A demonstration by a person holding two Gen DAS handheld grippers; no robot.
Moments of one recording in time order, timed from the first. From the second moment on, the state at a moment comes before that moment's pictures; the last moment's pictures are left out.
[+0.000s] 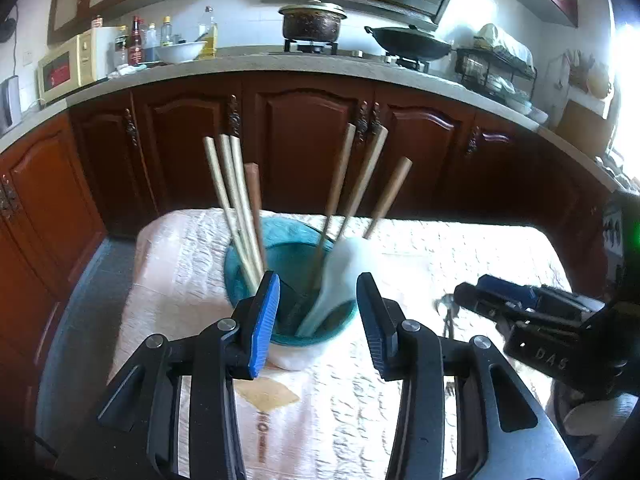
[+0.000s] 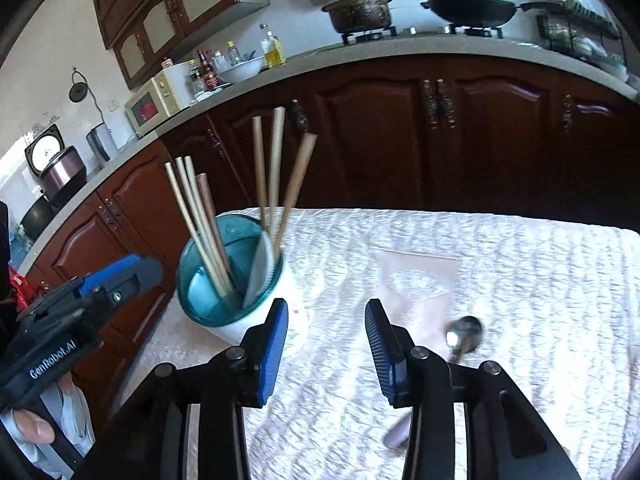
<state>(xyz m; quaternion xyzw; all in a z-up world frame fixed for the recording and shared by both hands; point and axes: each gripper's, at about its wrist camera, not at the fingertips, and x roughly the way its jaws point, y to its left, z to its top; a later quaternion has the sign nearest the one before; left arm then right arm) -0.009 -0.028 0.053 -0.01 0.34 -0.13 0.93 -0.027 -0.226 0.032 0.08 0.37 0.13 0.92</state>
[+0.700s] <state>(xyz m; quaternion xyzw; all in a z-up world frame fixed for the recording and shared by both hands) -0.005 -0.107 -0.001 0.02 0.40 -0.19 0.90 -0.049 -0.333 -0.040 0.12 0.45 0.04 0.89</state>
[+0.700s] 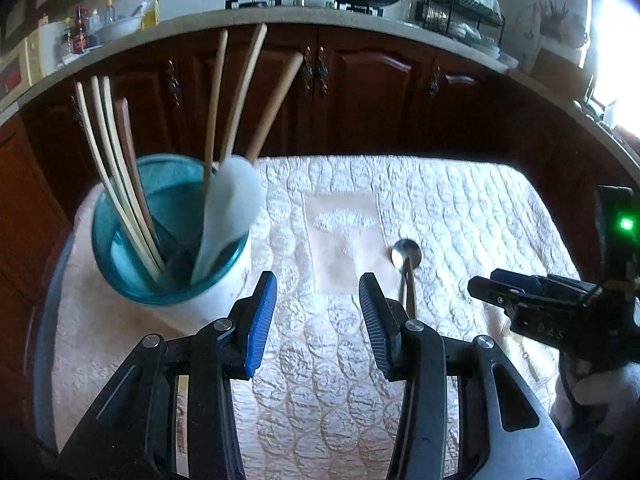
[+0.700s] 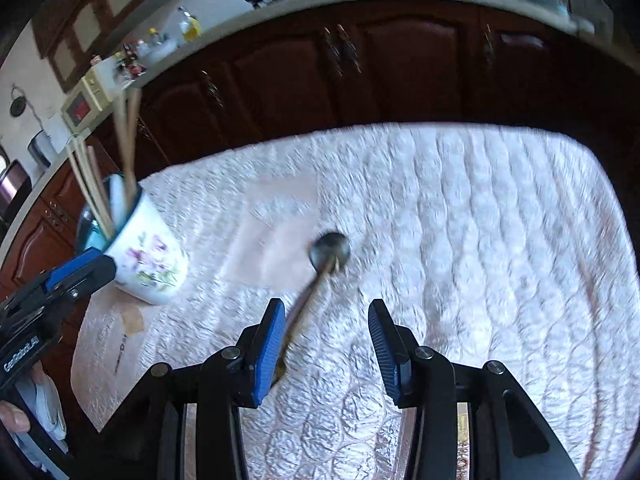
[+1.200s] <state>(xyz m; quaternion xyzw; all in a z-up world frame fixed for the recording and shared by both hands) 0.007 -0.103 -0.032 0.01 0.44 -0.18 0.88 -0.006 -0.327 -0.098 0.19 0.51 0.07 0.84</state>
